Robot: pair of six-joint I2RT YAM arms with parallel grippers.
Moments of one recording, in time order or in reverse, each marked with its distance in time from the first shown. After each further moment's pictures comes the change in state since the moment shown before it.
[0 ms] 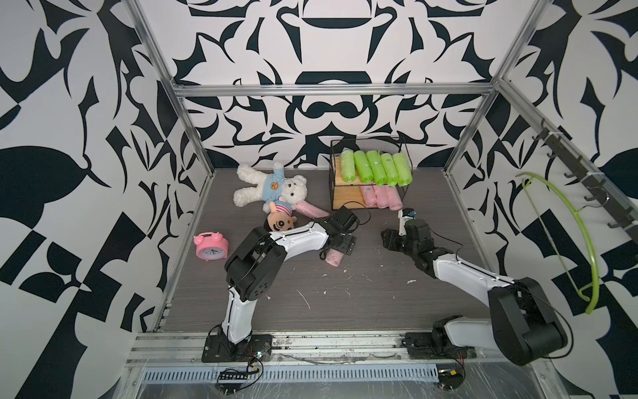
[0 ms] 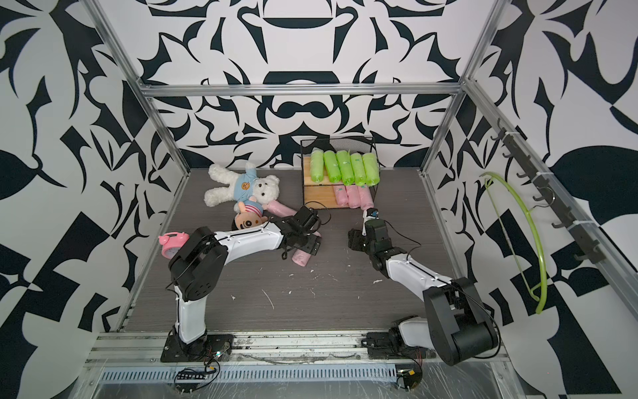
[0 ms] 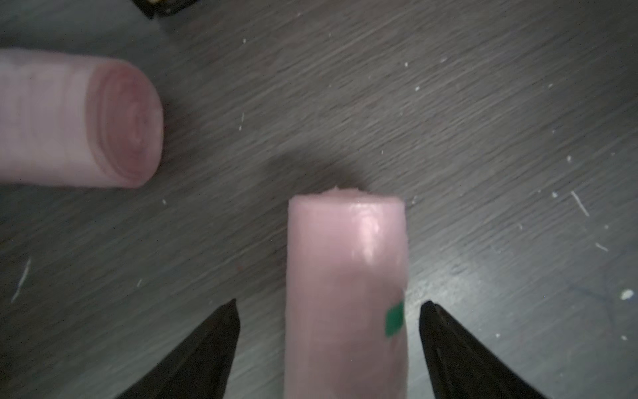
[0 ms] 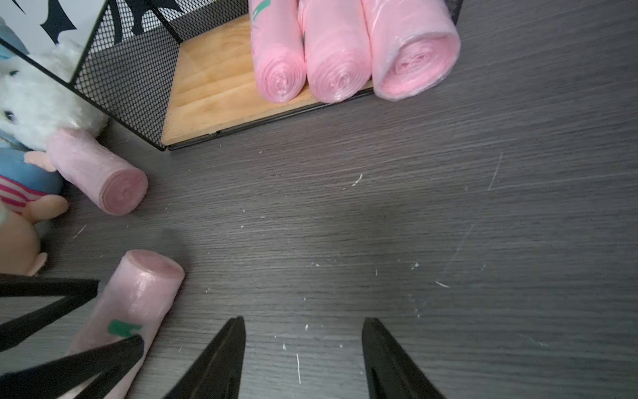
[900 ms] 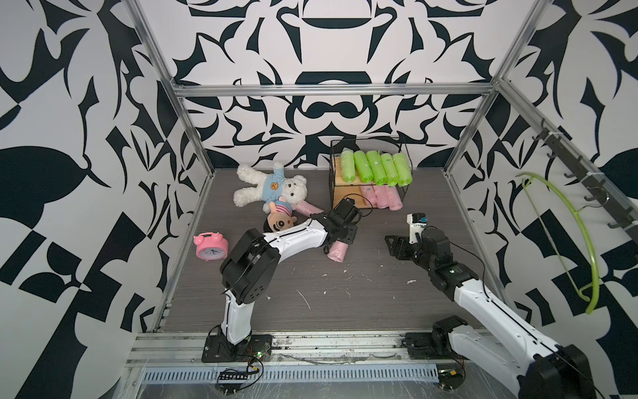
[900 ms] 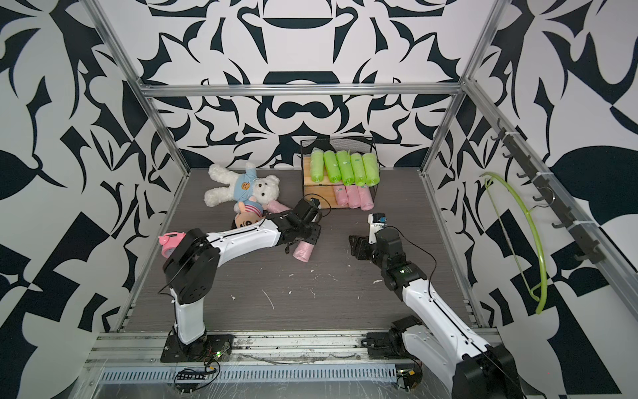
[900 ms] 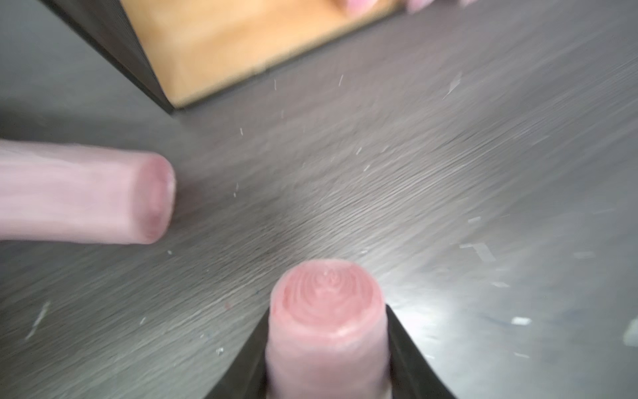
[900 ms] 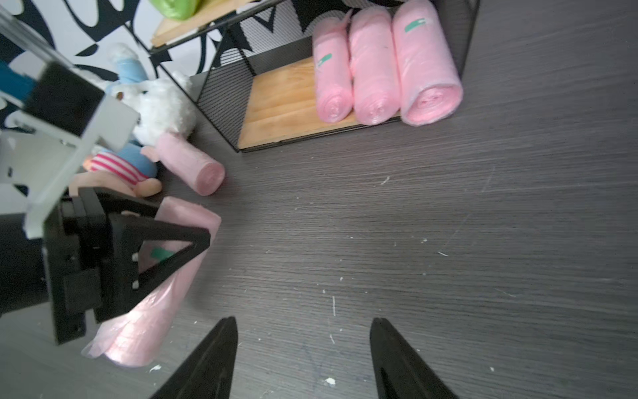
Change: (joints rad) left arm 0.005 -0.127 -0.021 0.095 0.032 -0.076; right arm 0.049 -0.401 -0.058 -0.203 -0.095 -0.005
